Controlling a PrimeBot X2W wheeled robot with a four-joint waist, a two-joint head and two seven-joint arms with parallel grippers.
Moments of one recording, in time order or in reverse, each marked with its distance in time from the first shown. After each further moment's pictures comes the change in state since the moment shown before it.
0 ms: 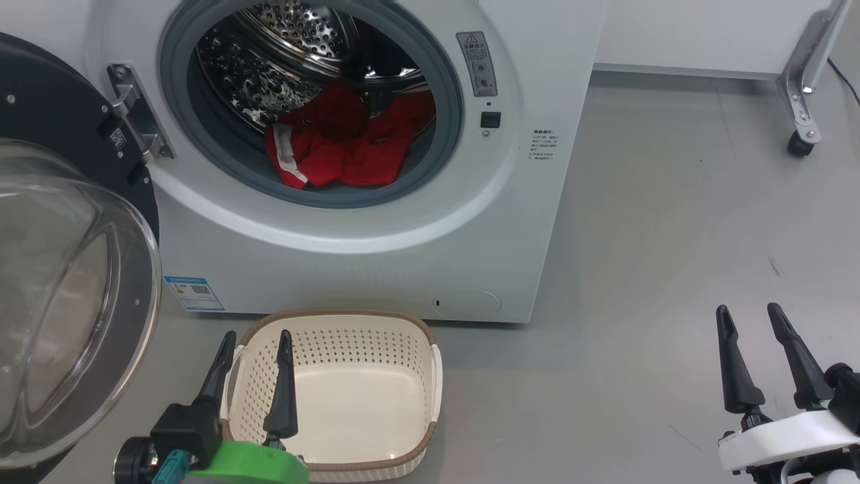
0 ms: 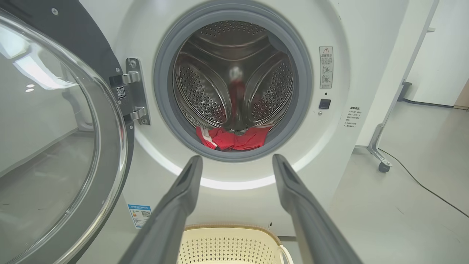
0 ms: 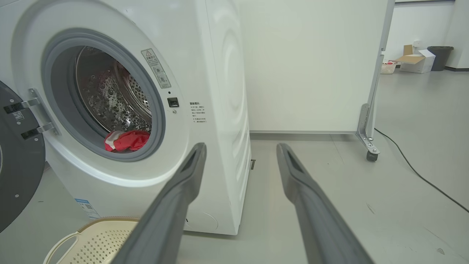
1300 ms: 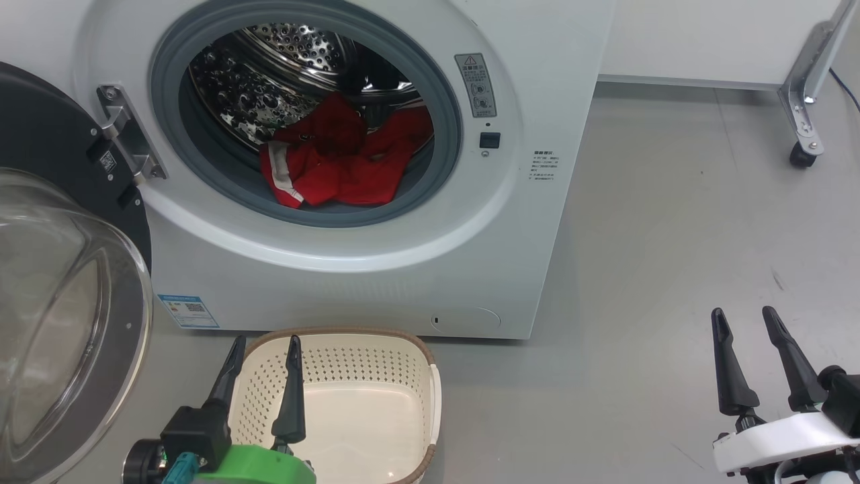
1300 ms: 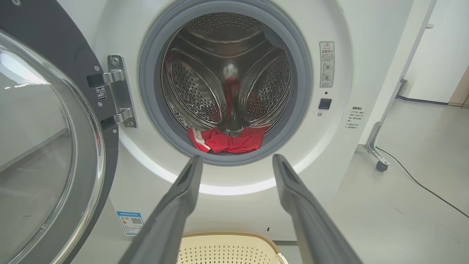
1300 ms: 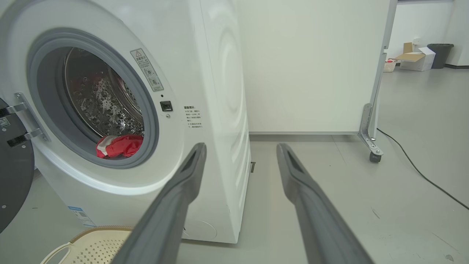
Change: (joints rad) left arm 0.002 -0.001 -0.021 0.009 -0.002 0.000 0.000; right arm 0.000 0.019 0.001 0.009 -0.009 0.005 0.000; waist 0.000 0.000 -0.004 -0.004
